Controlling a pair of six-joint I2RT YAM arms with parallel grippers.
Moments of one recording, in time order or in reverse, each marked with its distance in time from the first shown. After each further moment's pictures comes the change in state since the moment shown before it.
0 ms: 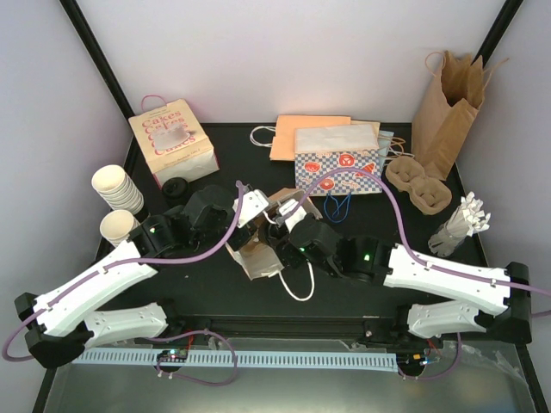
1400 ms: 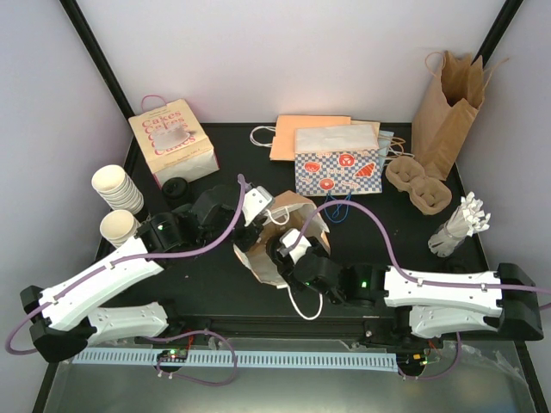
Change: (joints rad) left arm -0.023 0.046 0.020 -0.004 0.026 -0.185; right arm 0.118 -0.063 -0.316 0.242 0.143 -0.050
